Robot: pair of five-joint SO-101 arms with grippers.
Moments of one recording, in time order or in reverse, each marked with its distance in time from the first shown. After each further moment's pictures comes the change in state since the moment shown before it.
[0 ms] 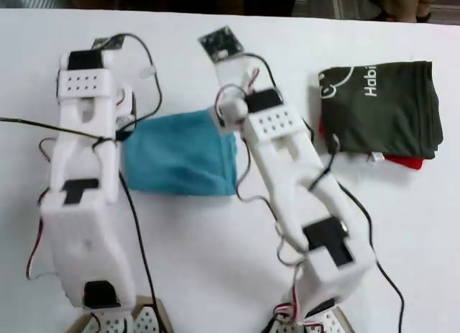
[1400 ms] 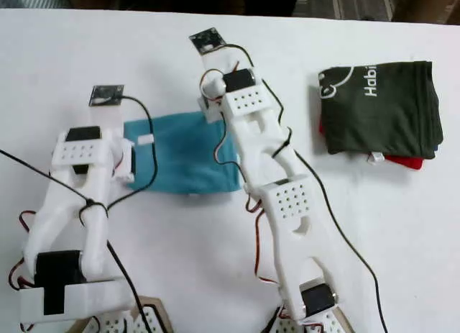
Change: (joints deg) left arm -0.4 -35.1 60.2 -34.5 -3.6; right arm 0.8 46.5 -56.4 17.8 -1.0
